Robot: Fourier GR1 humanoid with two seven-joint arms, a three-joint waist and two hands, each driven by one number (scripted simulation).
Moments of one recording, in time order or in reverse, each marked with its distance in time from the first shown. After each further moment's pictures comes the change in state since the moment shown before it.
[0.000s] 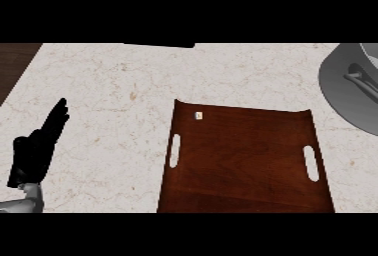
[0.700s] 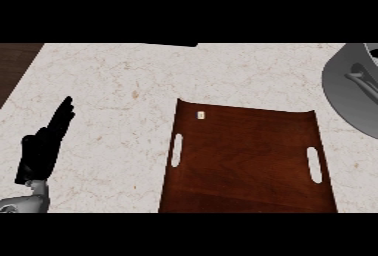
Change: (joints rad) left arm -0.019 -0.017 -0.014 0.019 -0.016 0.008 -0.016; right arm 0.013 -0.001 -0.179 0.053 -0.174 -0.003 -0.185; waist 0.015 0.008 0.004
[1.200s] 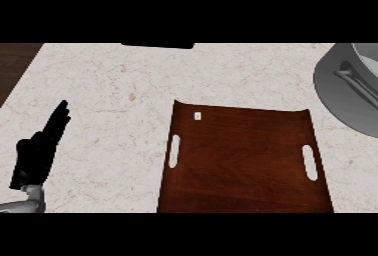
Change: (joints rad) left arm 0.029 0.006 0.014 -0.008 0.002 -0.001 -0.003; right arm -0.014 -0.003 -0.221 -0.057 -0.236 -0.015 -0.211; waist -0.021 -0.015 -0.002
